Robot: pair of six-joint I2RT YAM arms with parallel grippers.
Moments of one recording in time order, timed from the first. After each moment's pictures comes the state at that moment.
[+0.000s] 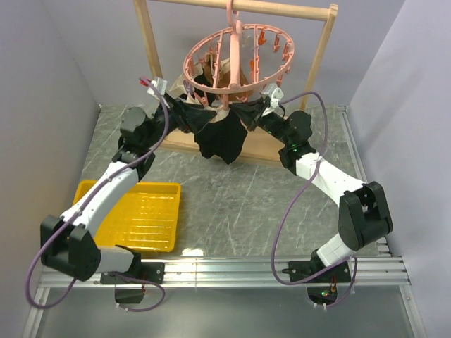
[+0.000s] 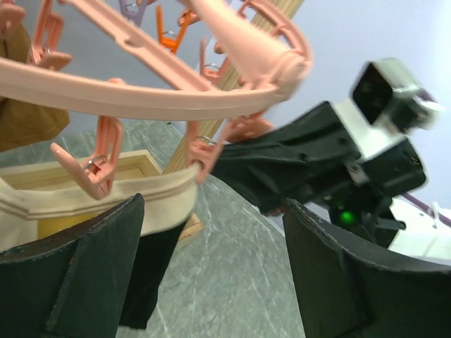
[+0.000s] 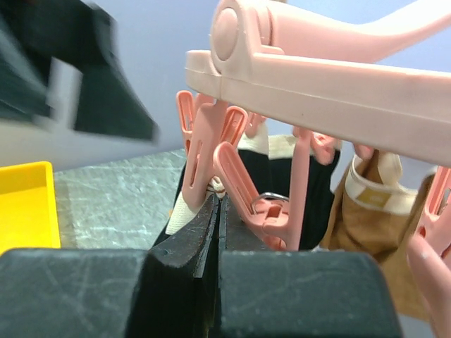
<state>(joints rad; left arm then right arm) -0.36 1.35 1.11 0.47 0.53 -0.66 0.42 1.55 1.10 0.84 -0.59 0.05</state>
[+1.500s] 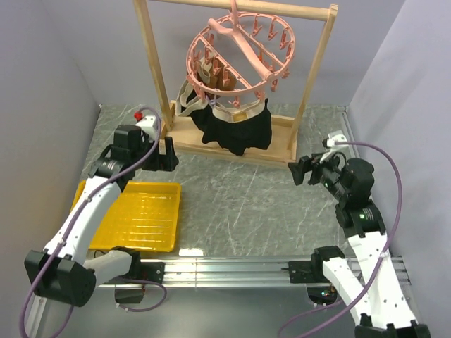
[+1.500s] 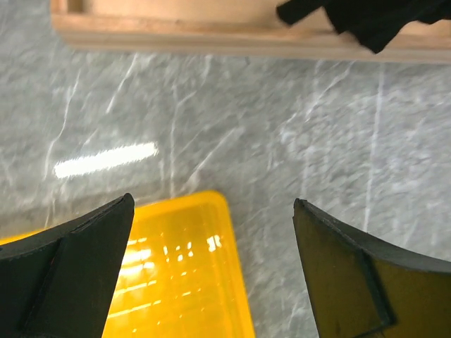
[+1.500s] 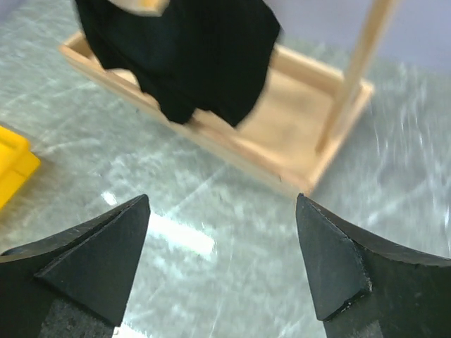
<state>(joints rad) -0.23 1.14 1.09 -0.59 0.16 -0.17 0.13 0.67 0.82 -0.33 -0.31 -0.01</state>
